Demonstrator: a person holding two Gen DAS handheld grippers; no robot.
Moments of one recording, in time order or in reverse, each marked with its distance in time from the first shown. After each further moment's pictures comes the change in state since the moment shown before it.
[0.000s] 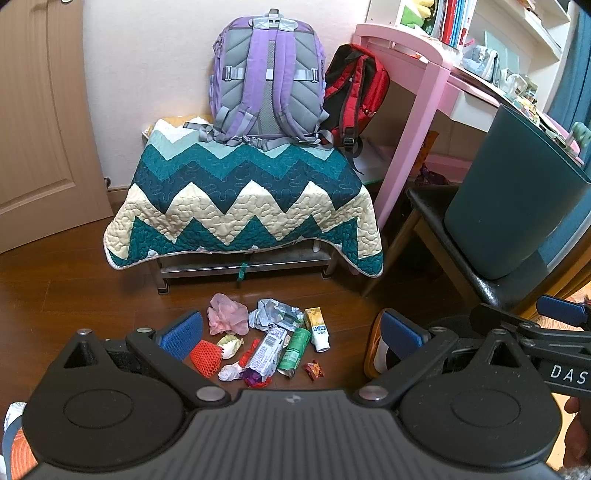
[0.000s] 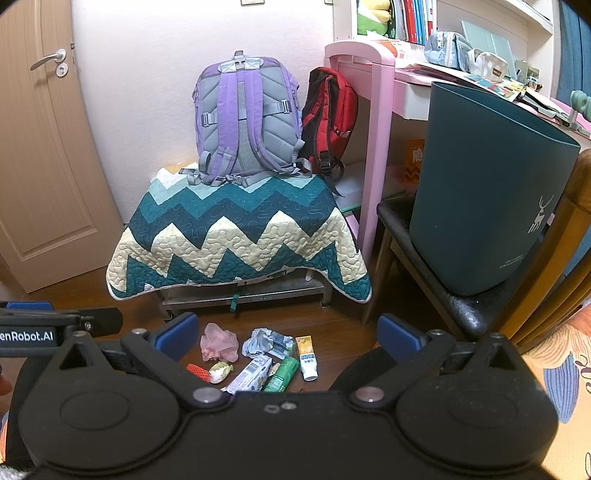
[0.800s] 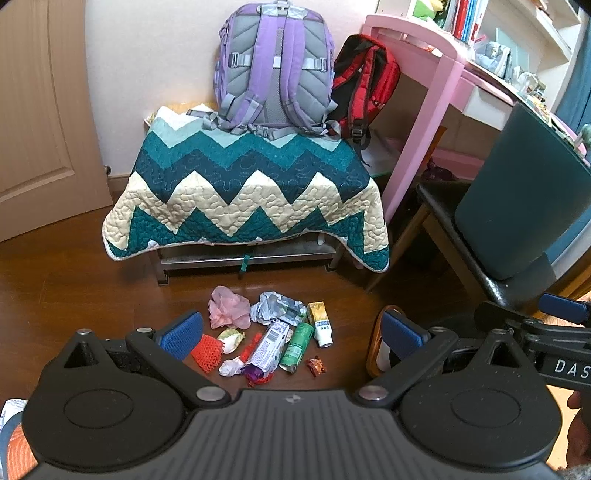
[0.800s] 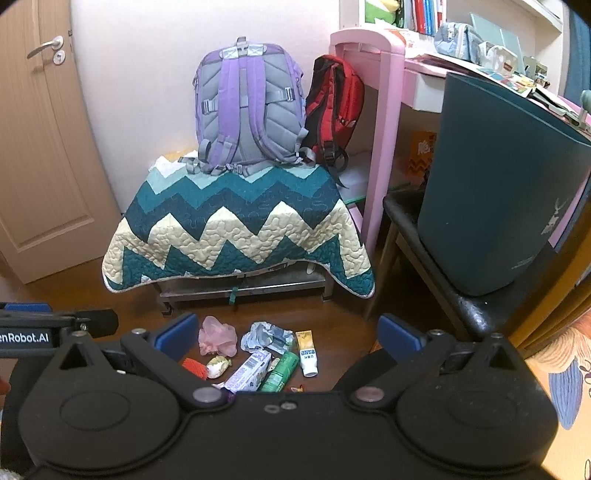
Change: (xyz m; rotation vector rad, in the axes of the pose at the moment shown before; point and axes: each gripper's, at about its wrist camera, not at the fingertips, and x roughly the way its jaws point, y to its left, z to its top) left arm 0.018 0.015 -0.008 -0.021 0.039 -0.006; right arm 0.031 0.004 0.004 -0.018 0.055 -0.005
